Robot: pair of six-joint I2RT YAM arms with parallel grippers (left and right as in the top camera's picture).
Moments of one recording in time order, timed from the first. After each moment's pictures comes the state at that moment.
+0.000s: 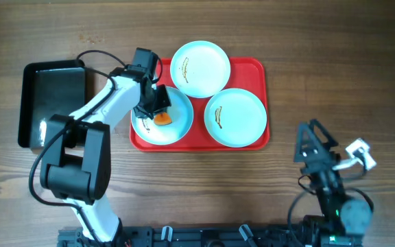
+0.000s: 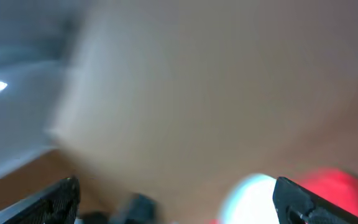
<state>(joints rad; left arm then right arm) -0.23 1.93 1.25 -0.70 0.17 -0.52 -0.08 0.02 0.01 0.37 -0.36 1.03</state>
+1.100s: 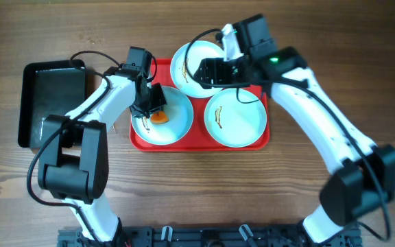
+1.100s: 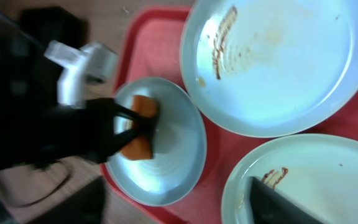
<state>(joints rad) -0.21 1.93 1.25 -0.70 0.17 -0.52 0.45 1.82 1.54 -0.74 -0.37 0.36</state>
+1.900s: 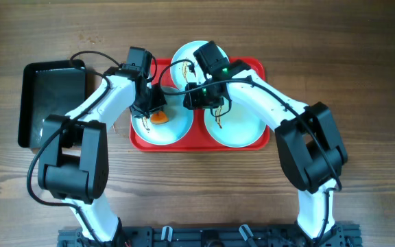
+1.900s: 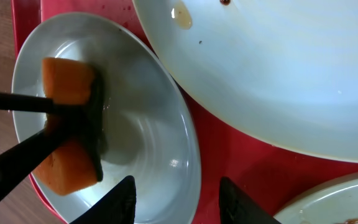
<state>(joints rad) -0.21 1.93 1.25 -0.70 0.17 -0.52 0.55 2.10 1.54 -0.66 -0.34 0.42</state>
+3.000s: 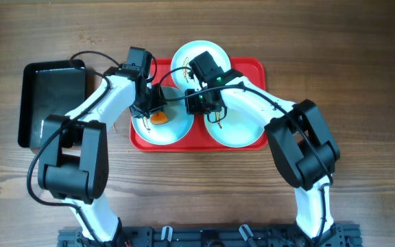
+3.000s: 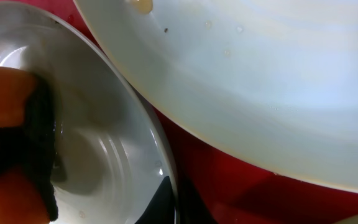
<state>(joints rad) -0.21 1.93 1.25 -0.71 0.17 -0.52 0.58 2.14 1.48 -0.57 -0.28 0.48</state>
